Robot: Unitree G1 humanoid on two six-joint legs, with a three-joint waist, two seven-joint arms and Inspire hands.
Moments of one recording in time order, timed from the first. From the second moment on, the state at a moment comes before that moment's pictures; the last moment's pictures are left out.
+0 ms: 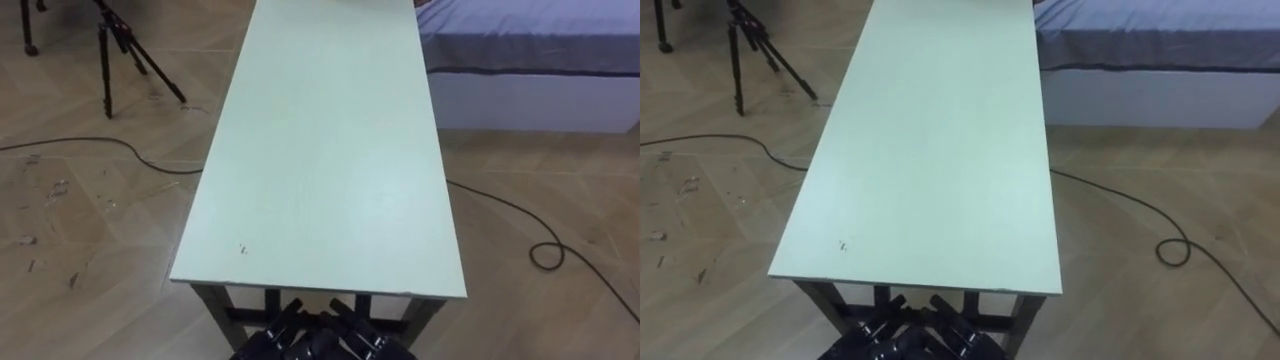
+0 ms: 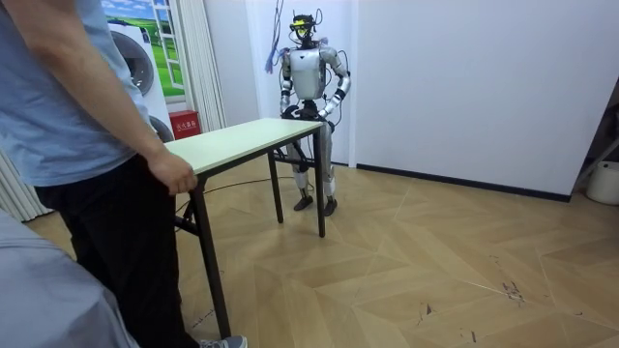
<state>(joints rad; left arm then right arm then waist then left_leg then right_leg) 0.39 0.42 -0.54 0.15 -1.26 0.00 -0.24 0.39 -0.42 0.52 0.25 1.15 0.02 0.52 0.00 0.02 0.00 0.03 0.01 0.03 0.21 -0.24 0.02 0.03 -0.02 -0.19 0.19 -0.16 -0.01</state>
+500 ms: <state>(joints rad) 0.22 0.39 -0.46 0.27 -1.38 0.00 -0.21 0.24 -0.43 0.51 0.29 1.26 0.05 0.43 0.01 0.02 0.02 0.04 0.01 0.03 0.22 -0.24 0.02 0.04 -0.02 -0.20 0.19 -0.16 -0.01</state>
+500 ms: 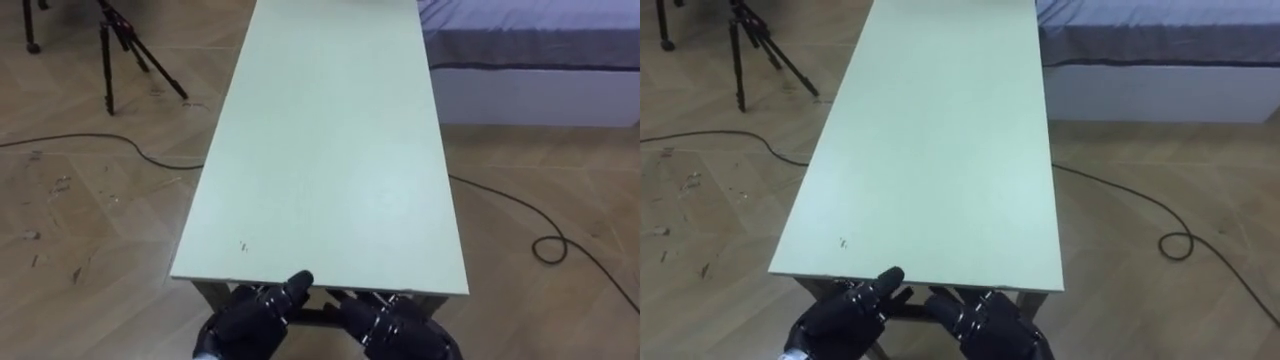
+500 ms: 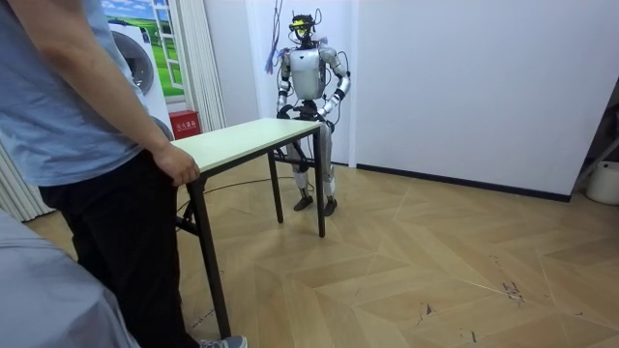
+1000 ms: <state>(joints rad) 0.13 0.34 -0.38 0.36 -1.48 0.09 -0.16 0.15 -0.37 0.49 0.34 1.46 0.13 0.28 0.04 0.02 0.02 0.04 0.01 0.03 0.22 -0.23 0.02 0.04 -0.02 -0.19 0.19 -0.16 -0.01</state>
